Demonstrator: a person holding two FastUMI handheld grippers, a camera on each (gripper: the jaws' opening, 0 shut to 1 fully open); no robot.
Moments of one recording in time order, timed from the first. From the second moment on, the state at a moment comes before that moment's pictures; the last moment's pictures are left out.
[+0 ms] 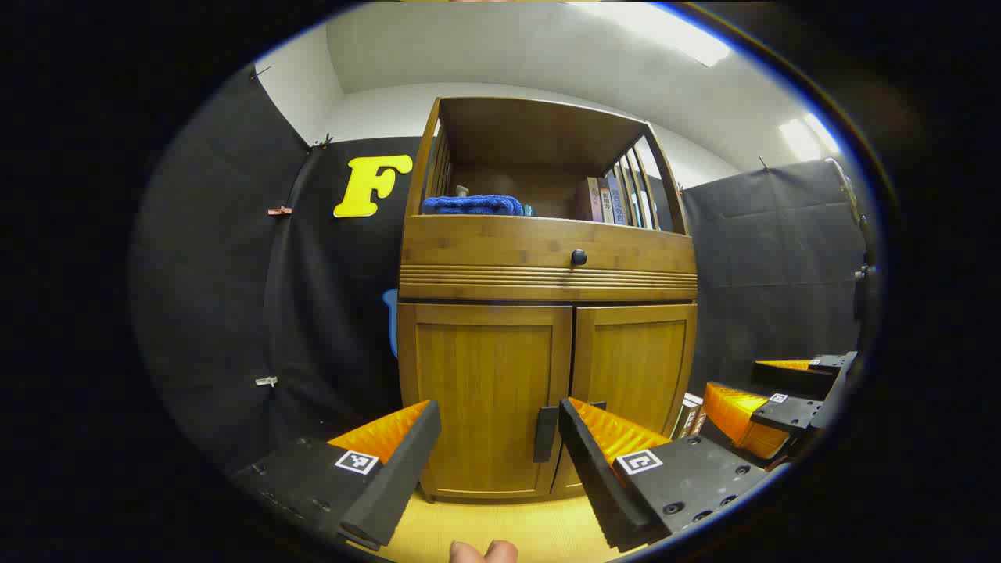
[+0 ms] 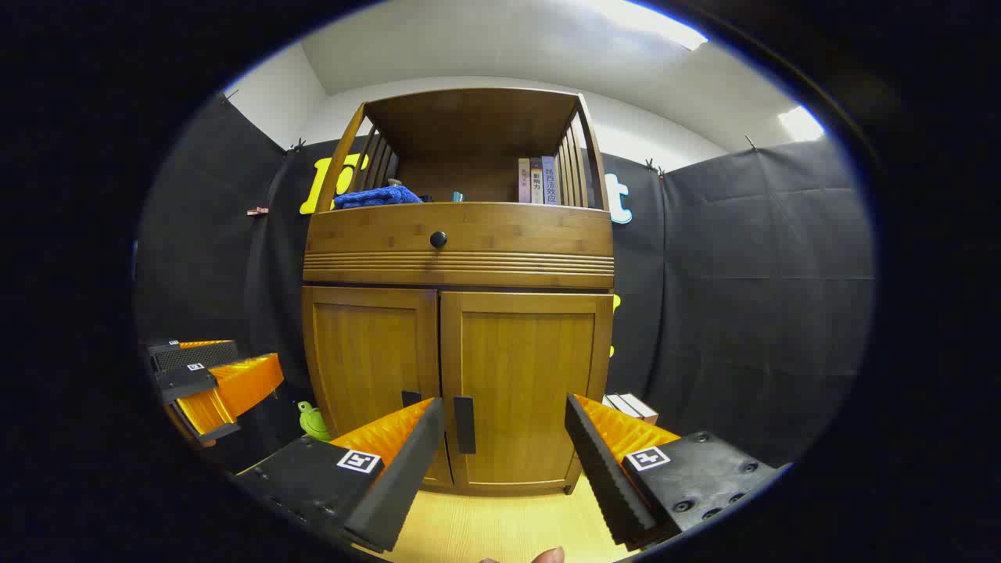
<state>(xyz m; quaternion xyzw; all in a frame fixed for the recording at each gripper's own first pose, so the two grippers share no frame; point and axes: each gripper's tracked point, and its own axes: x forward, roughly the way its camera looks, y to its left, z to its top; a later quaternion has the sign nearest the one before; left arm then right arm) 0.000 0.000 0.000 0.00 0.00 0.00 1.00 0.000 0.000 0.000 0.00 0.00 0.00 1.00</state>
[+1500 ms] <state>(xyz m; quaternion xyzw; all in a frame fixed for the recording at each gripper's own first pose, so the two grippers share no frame) 0.012 0.010 -0.019 0.01 0.04 0.04 1.00 0.126 0.029 -0.094 0.00 0.03 0.03 1.00</state>
